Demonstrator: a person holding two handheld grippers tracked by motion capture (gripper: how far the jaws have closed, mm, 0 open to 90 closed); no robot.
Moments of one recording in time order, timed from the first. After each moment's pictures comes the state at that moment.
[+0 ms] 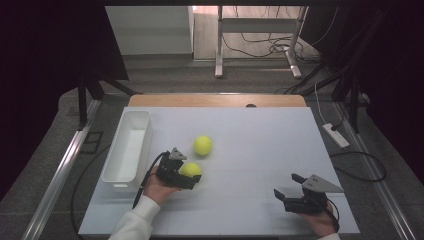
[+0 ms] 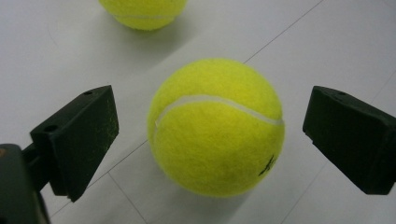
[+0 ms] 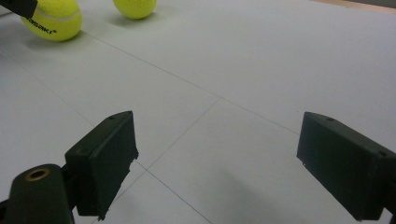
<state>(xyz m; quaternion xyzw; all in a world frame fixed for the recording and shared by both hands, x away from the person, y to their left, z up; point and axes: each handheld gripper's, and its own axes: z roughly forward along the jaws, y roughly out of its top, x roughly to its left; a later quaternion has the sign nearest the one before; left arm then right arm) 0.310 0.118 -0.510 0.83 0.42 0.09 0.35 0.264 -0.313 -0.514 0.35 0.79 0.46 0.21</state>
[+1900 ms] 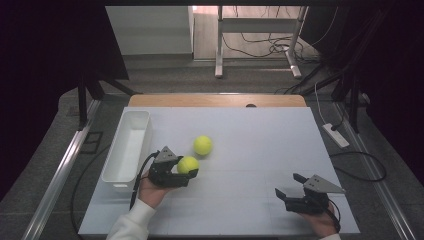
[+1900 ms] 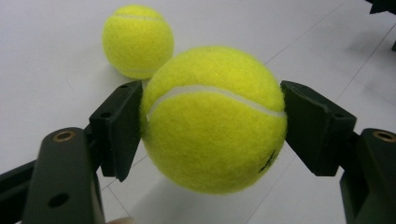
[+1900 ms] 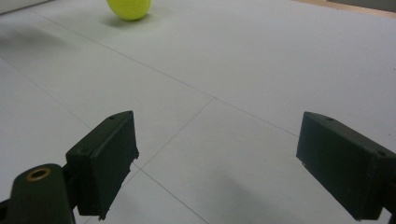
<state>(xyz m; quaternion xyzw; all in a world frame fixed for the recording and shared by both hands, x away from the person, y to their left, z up) 0.285 0.134 -0.479 0.80 0.40 0.11 0.44 0.264 -0.315 -0.513 0.36 0.78 0.46 0.22</state>
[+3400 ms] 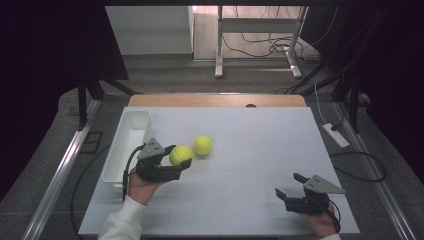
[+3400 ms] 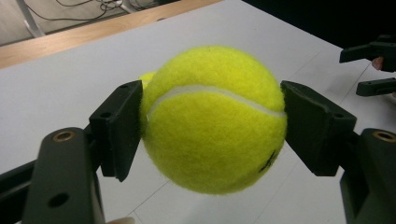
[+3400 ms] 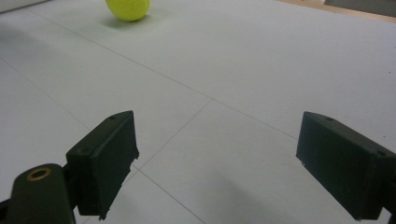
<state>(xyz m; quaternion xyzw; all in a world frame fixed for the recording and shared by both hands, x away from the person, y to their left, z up) 0.275 0.153 -0.437 0.77 0.39 0.15 0.49 0.263 -0.315 -0.513 0.35 0.78 0.46 0.23</state>
